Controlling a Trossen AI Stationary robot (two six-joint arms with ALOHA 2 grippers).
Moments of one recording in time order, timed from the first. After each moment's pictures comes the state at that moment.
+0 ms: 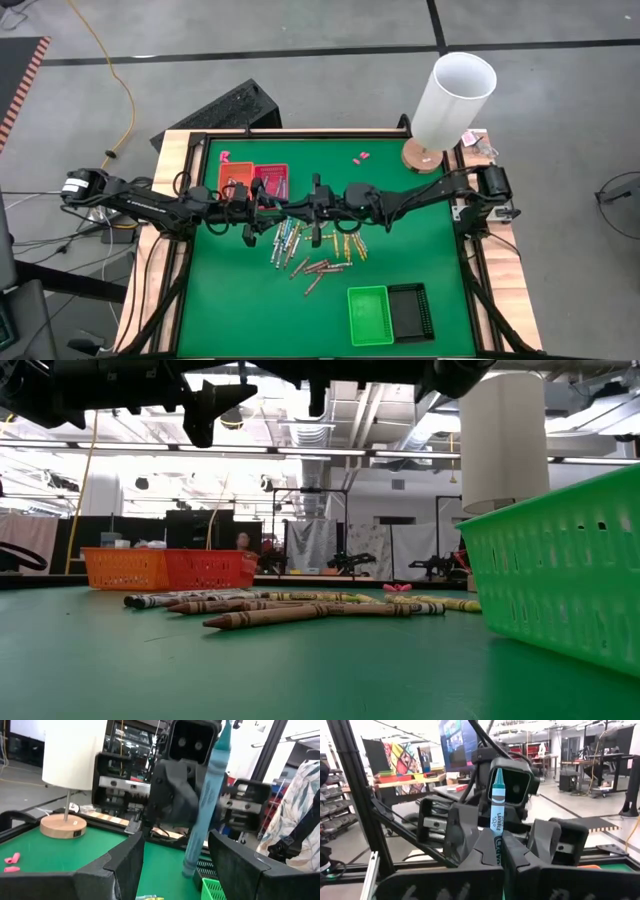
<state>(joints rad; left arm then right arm) -0.06 1.05 0.32 0.98 -0.09 -0.27 0.06 1.73 1.14 0.75 0.05 0.10</state>
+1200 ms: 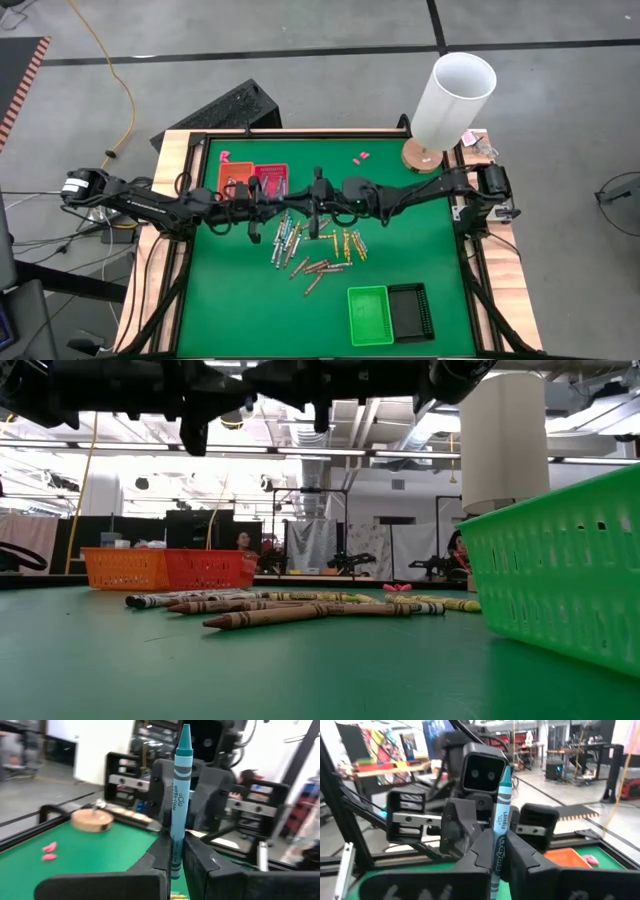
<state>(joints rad) -0.06 1.05 0.32 0.93 -0.24 -0.25 0.03 1.73 1.14 0.68 0.06 0.10</state>
